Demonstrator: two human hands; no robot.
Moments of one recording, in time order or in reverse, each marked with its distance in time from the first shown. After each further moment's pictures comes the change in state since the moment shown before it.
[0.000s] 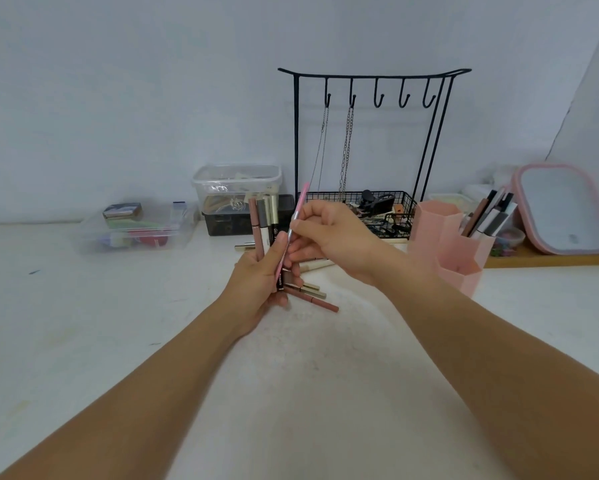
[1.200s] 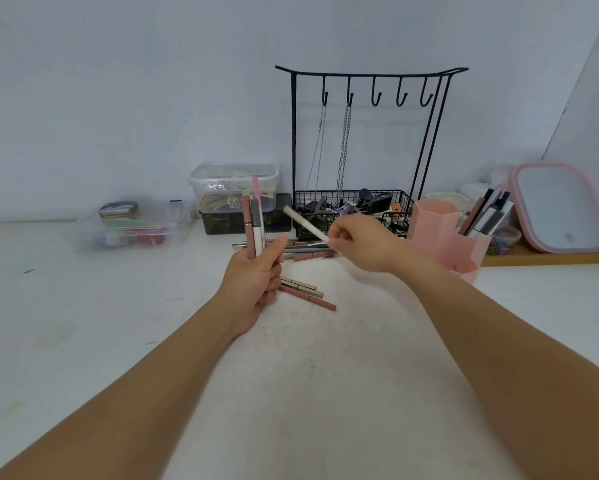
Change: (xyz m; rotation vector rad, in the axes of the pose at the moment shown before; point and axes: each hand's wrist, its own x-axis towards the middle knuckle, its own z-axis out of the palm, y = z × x) left_hand 0.002 0.002 0.000 -0.082 0.074 -0.080; right_hand 0.015 0.032 -0.058 -0.961 0.054 -0.031
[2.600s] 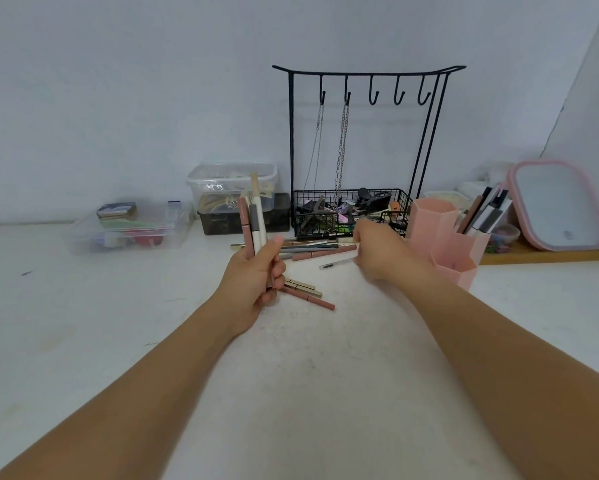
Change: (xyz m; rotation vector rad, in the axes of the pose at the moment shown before) left_hand 0.003 -0.003 -0.004 -0.017 -0.048 -0.004; right_hand -0.001 0.032 0.014 -0.301 0.073 0.196
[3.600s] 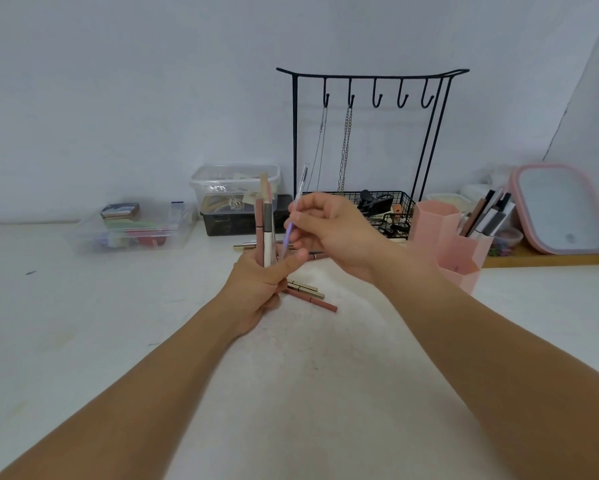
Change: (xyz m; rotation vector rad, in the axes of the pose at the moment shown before) left_hand -0.005 0.001 0.002 0.072 -0.087 0.076; right_hand -0.030 -0.087 -0.041 1.340 -0.170 -0.122
